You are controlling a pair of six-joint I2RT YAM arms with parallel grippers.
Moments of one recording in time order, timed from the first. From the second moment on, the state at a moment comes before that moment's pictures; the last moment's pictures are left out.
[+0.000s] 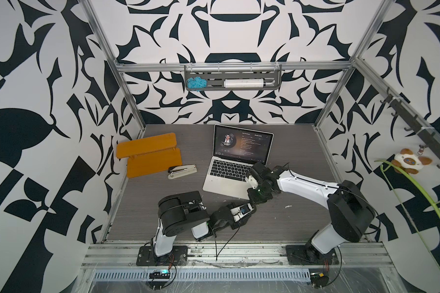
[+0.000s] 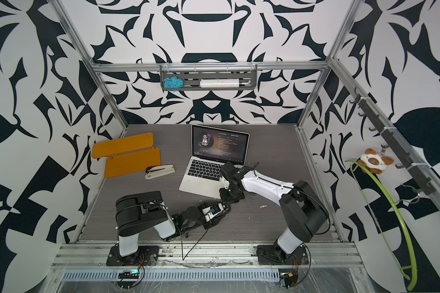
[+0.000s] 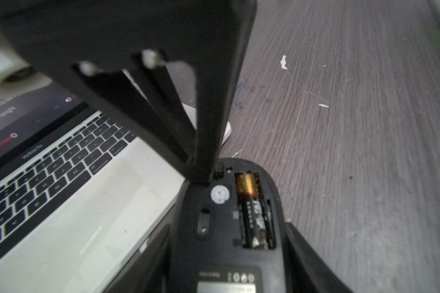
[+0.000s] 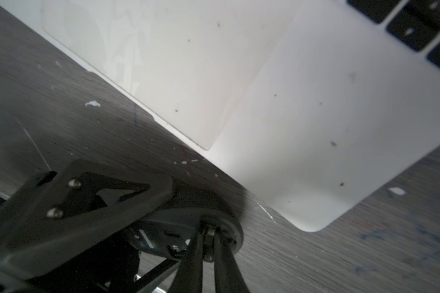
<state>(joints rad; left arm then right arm) -1.18 1.94 0.37 1.19 -0.13 0.21 0.73 1.60 1.00 -0.78 -0.24 0.37</state>
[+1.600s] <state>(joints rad) -1.12 1.92 0.40 1.10 0.03 0.20 0.62 1.62 1.10 -0.99 0.25 0.35</state>
